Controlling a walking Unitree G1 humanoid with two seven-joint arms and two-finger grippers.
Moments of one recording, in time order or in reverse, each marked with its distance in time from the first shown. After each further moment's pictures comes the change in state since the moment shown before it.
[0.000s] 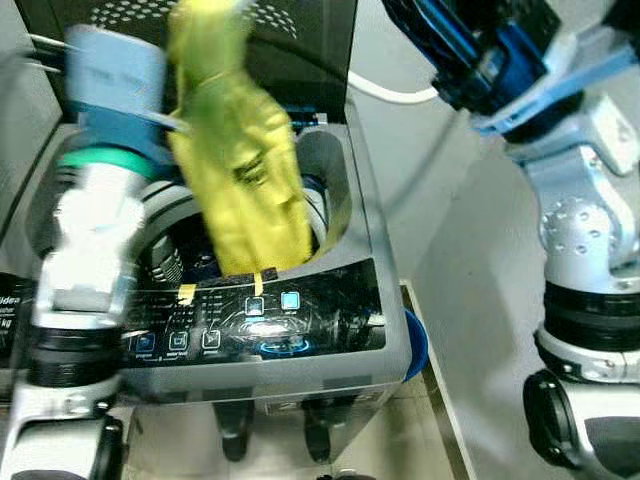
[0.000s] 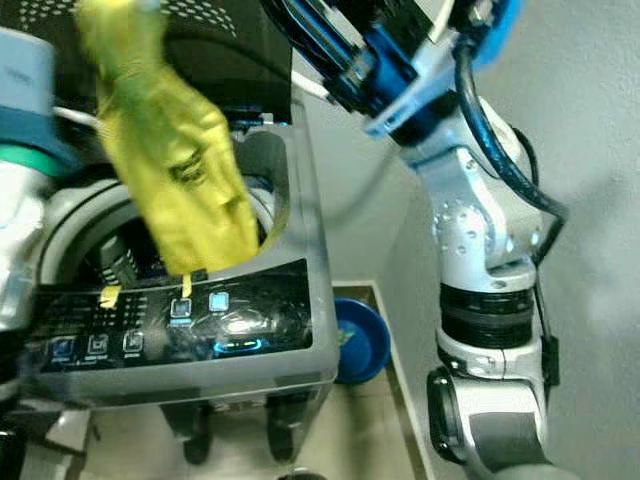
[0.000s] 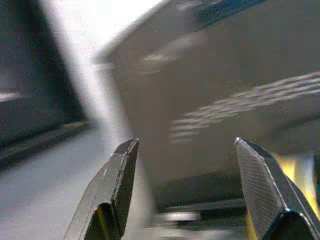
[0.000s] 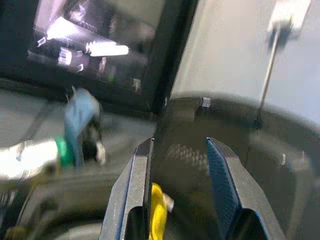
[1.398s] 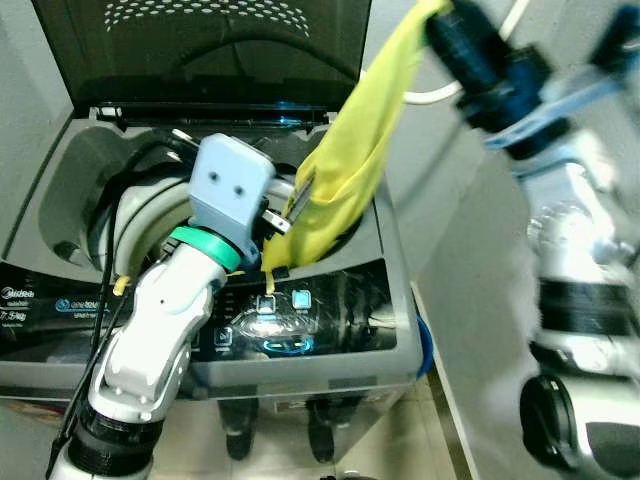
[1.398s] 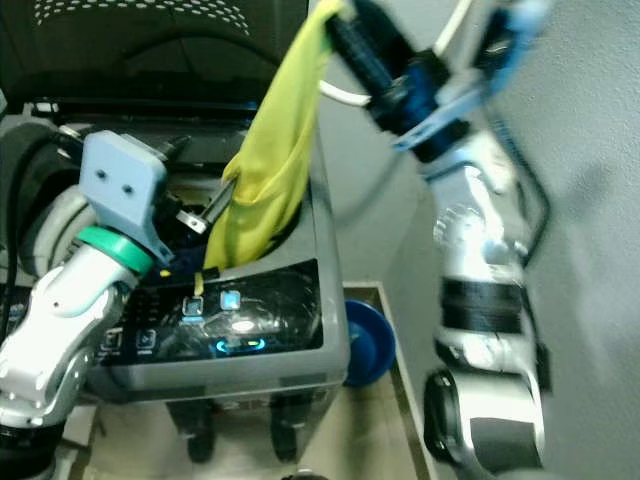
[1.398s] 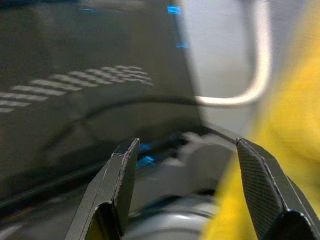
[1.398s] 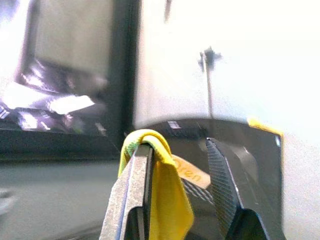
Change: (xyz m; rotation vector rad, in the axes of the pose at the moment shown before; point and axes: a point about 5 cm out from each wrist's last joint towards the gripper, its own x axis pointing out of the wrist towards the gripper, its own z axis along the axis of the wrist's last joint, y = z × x) left arm -0.083 -0.100 0.030 -0.364 -0.052 -0.678; right arm -0.053 -0.028 0.009 0.155 -0.246 -0.240
